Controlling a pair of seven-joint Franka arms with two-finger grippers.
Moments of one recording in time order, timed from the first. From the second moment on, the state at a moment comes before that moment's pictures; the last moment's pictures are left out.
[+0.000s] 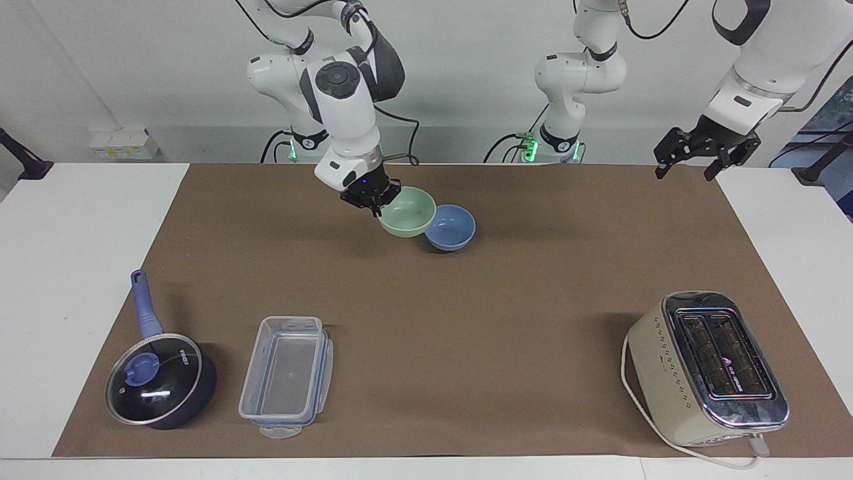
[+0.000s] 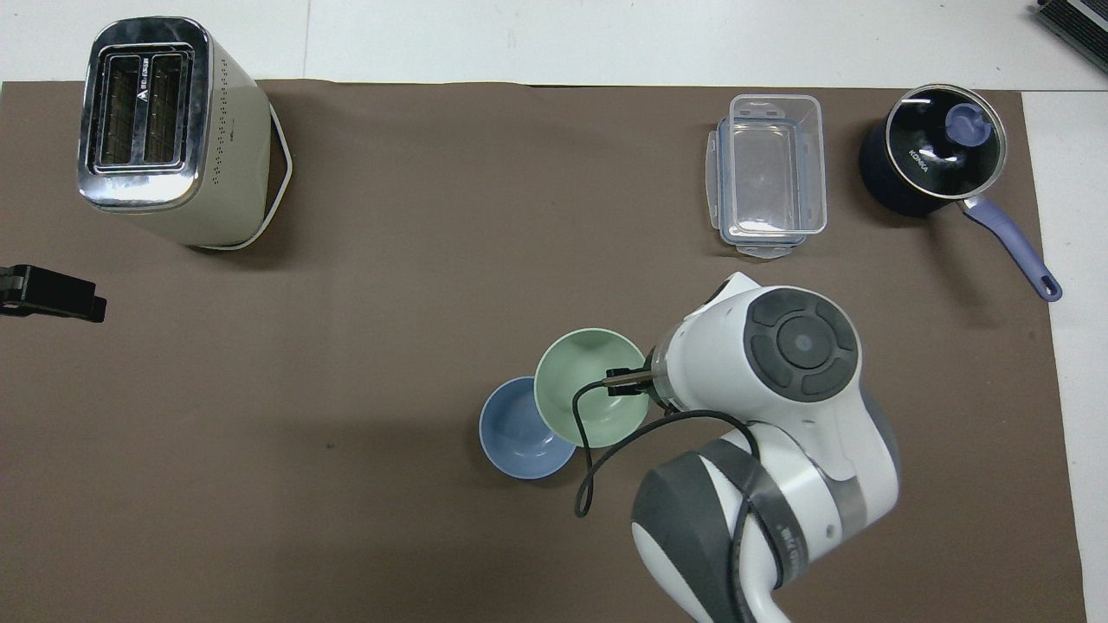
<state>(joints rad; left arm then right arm) -0.06 -0.05 0.05 -1.60 -0.02 1.53 0.08 0.43 0.01 0.07 -2.01 0.11 2.05 0.40</state>
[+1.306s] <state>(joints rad) -0.06 -0.05 0.05 -1.60 -0.02 1.53 0.08 0.55 0.13 0.08 -2.10 0.21 2.22 0.52</state>
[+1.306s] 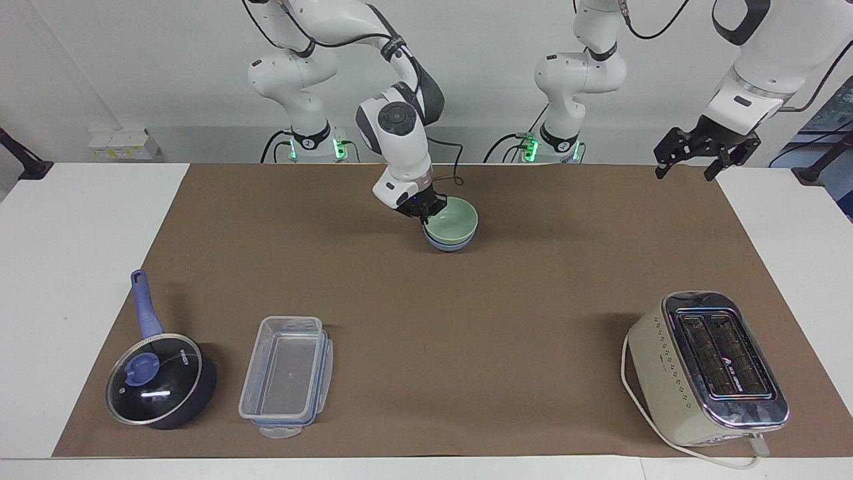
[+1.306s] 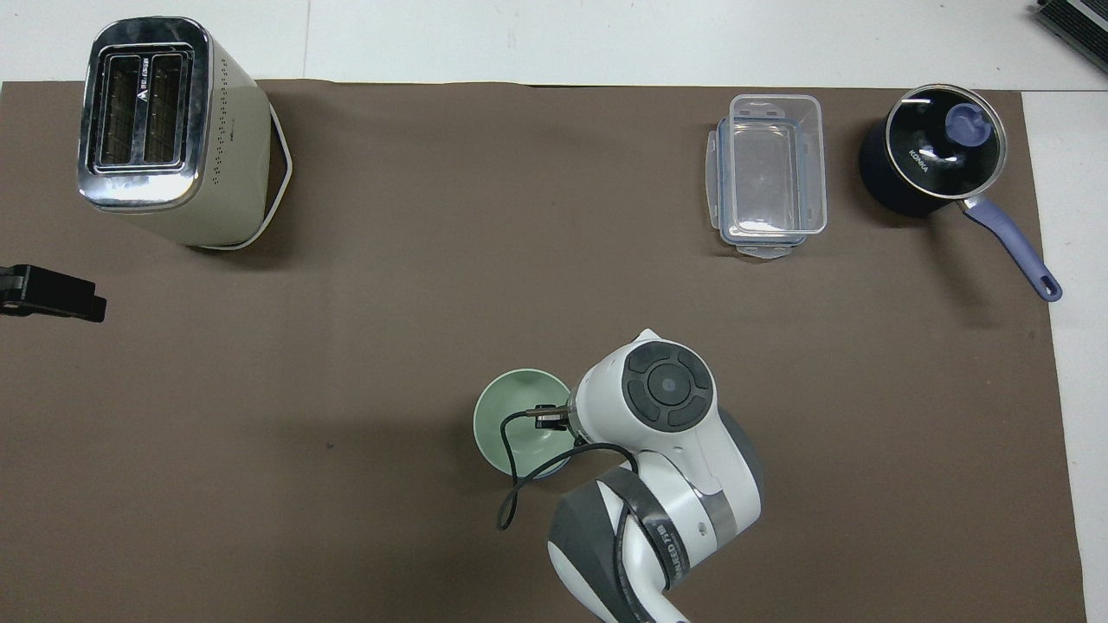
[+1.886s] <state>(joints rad) -0.06 -0.05 0.05 -1.60 -0.02 1.53 0.08 0.55 0.11 0.06 -2.06 0.21 2.22 0.57</state>
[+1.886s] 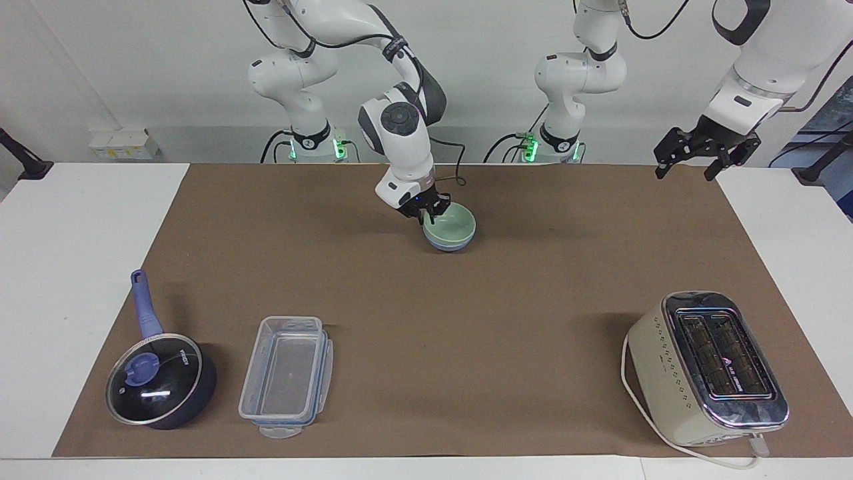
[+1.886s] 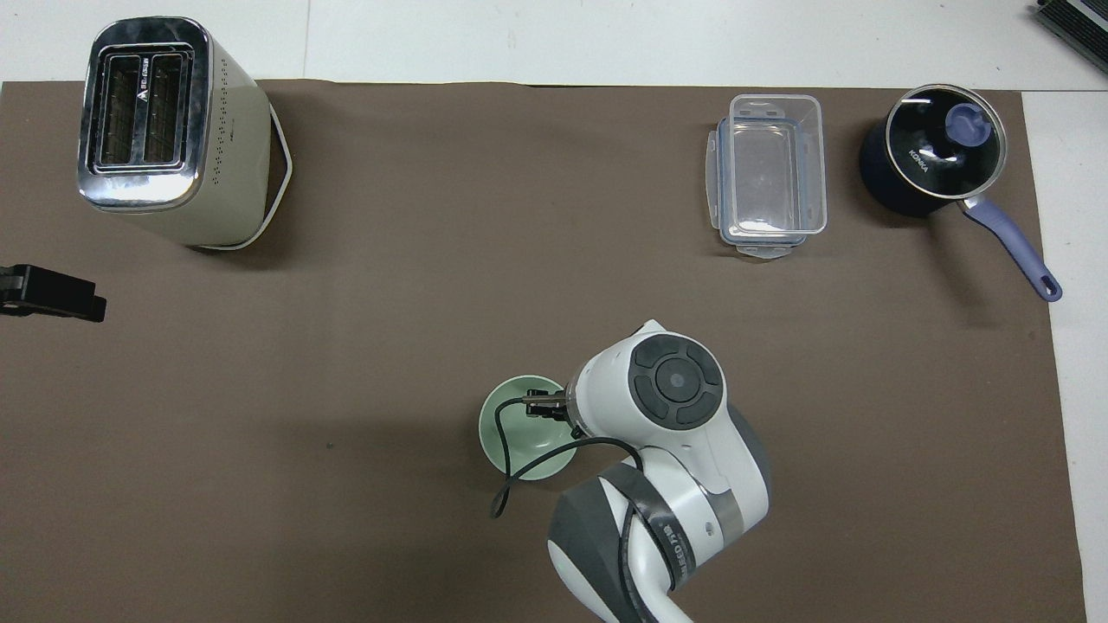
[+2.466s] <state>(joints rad) -0.06 -0.05 0.05 -1.60 -0.02 1.53 0.08 0.26 -0.09 0.05 -1.97 0.11 2.02 0.51</state>
